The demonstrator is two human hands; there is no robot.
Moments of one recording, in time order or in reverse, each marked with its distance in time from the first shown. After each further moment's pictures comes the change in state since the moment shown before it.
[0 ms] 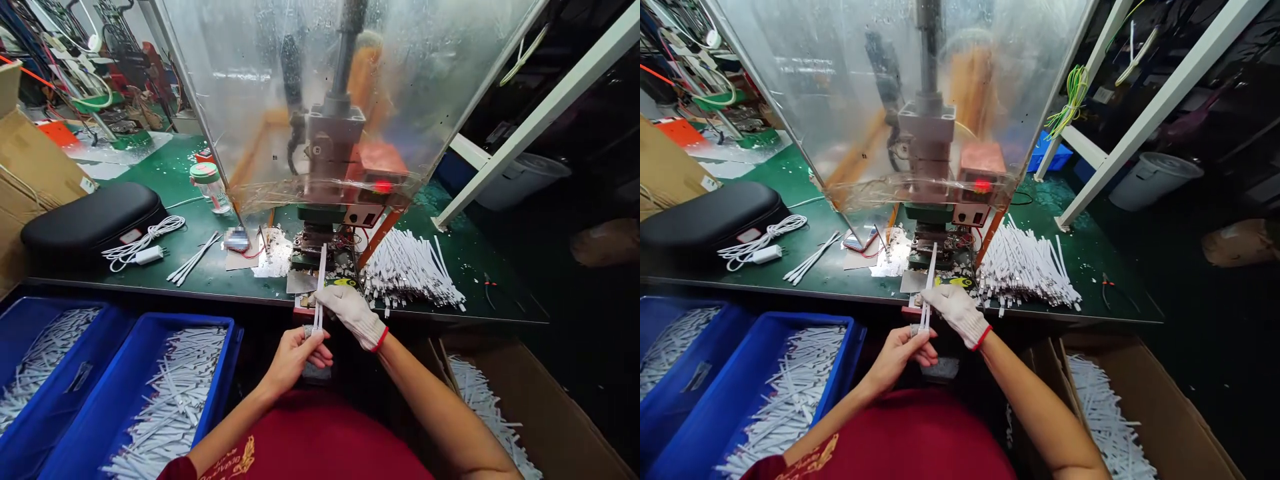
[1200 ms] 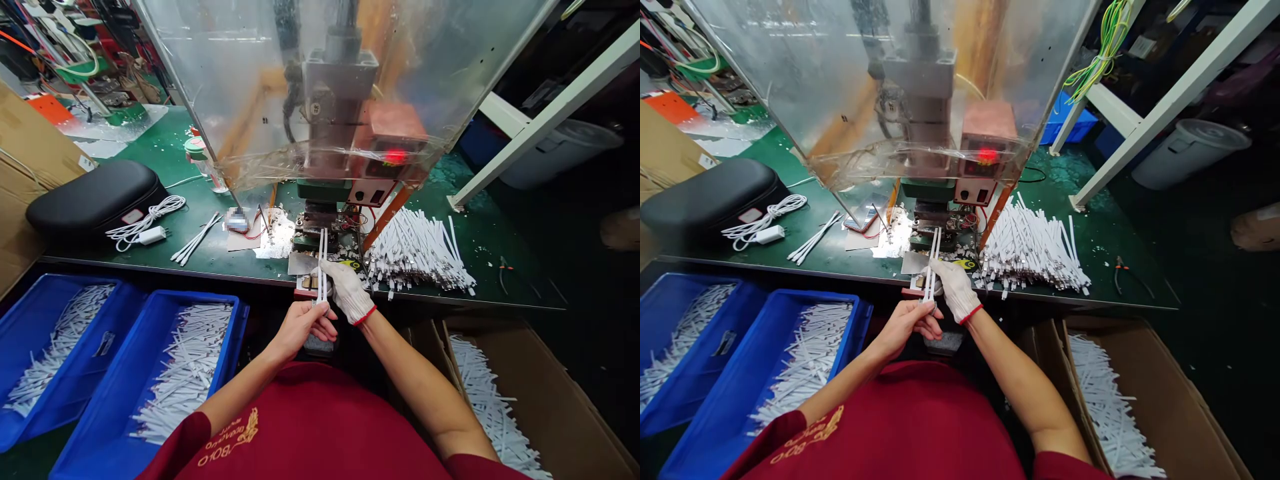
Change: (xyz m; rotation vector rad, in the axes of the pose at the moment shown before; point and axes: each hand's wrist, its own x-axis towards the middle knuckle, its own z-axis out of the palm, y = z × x) left_hand 0.012 0.018 0.011 0.029 0.006 -0.110; right_hand 0.026 0.029 0.020 0.612 0.272 0.157
